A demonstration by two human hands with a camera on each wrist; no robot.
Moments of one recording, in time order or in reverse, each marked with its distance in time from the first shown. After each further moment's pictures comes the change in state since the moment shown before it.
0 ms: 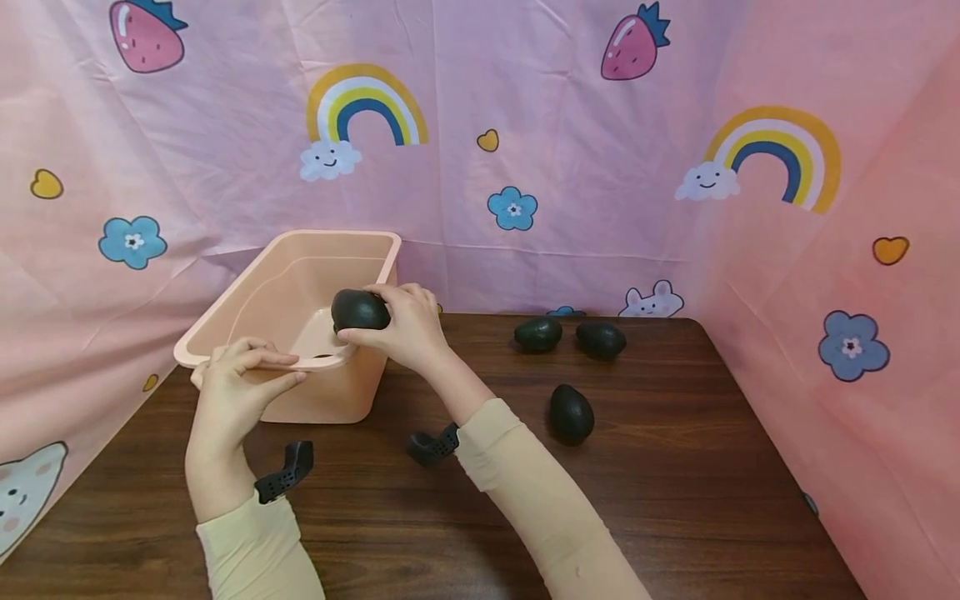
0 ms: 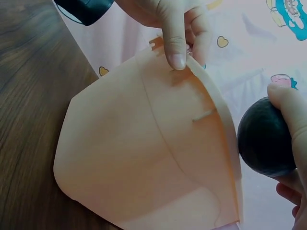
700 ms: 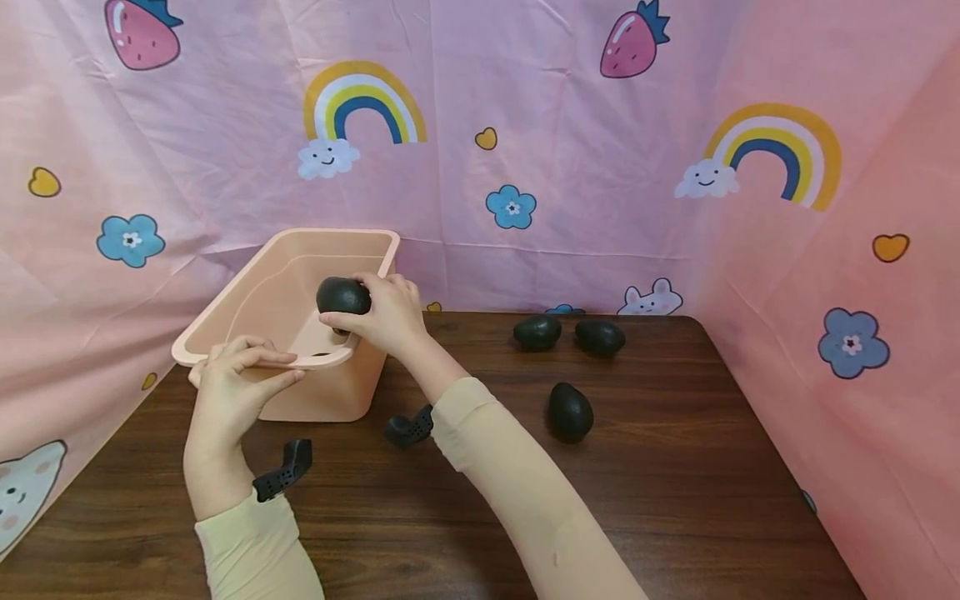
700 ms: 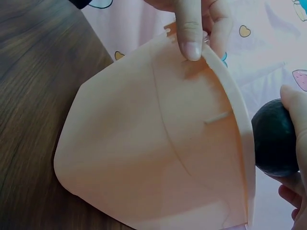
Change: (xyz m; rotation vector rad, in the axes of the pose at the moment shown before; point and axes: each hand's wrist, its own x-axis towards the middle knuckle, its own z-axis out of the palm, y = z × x) left_hand 0.001 0.001 0.000 0.010 -0.001 -0.011; right_hand 0.025 -0.012 0.014 -0.080 -0.053 0.099
